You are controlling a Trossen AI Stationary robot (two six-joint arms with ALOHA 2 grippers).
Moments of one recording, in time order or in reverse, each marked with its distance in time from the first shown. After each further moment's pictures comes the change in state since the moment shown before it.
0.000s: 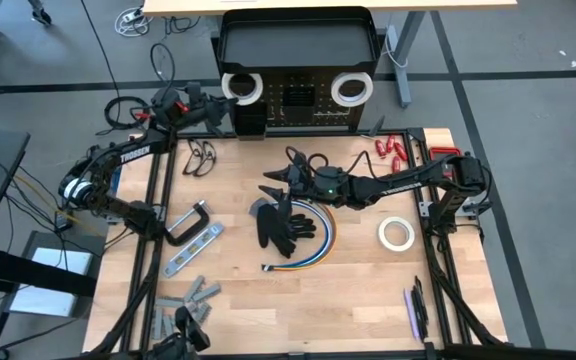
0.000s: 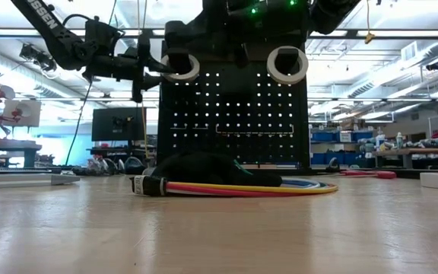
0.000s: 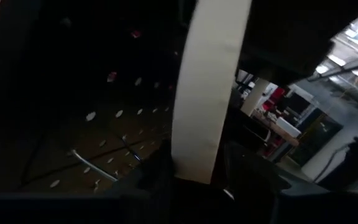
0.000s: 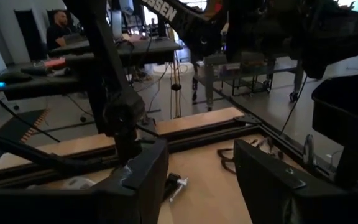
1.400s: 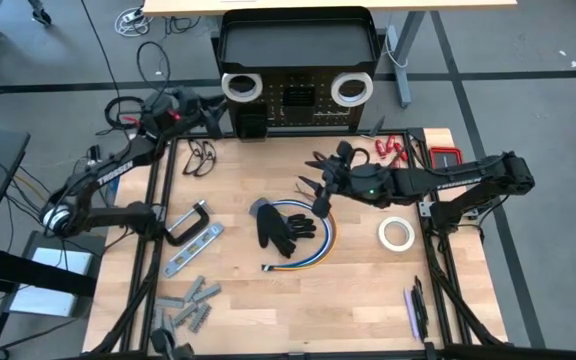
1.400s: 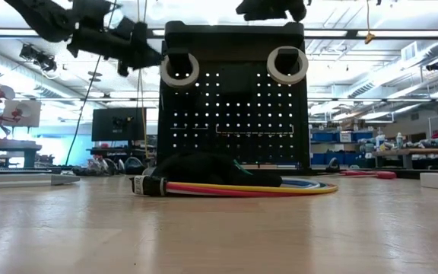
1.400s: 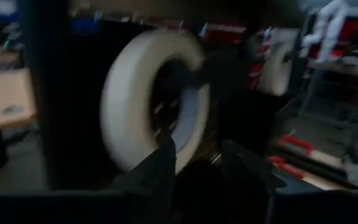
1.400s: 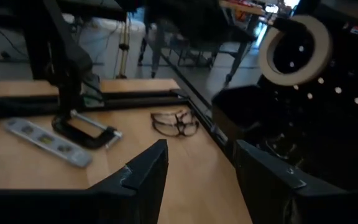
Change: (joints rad) left arm -0.123 -0.273 -0.001 -0.325 -0.282 0.514; right arm 0.114 -0.393 0.000 -0.616 0.317 -0.159
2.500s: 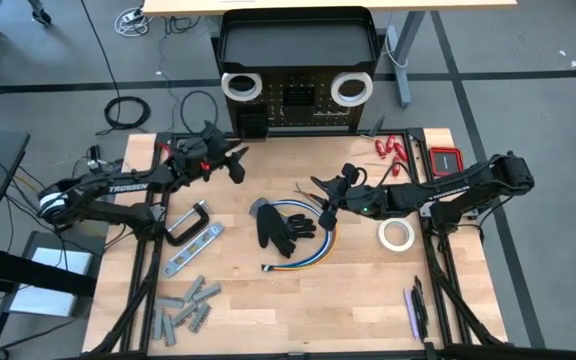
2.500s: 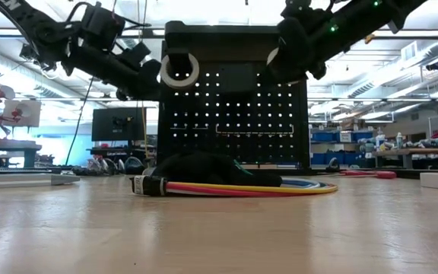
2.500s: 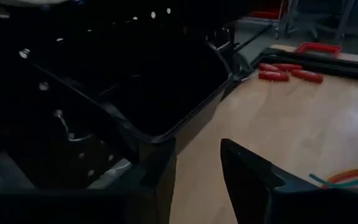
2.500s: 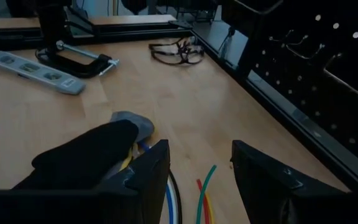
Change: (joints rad) left arm -0.386 0.048 -0.254 0.071 -0.510 0.139; right arm -0.006 0.002 -0.362 0.189 -0.002 0.176
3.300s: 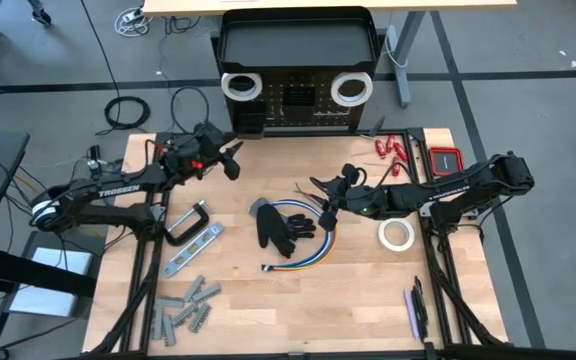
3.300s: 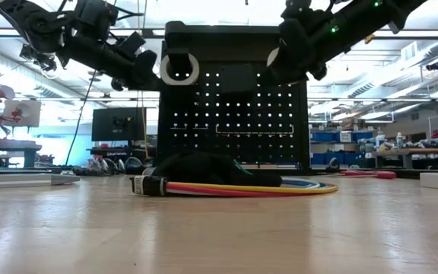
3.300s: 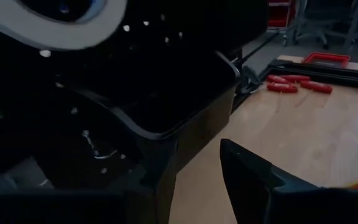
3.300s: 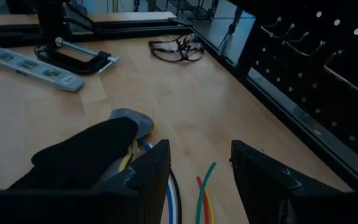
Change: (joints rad) left arm 0.009 -0.102 0.019 -0.090 -0.035 0.040; right arm 0.002 0.000 0.000 -0.016 0.000 0.006
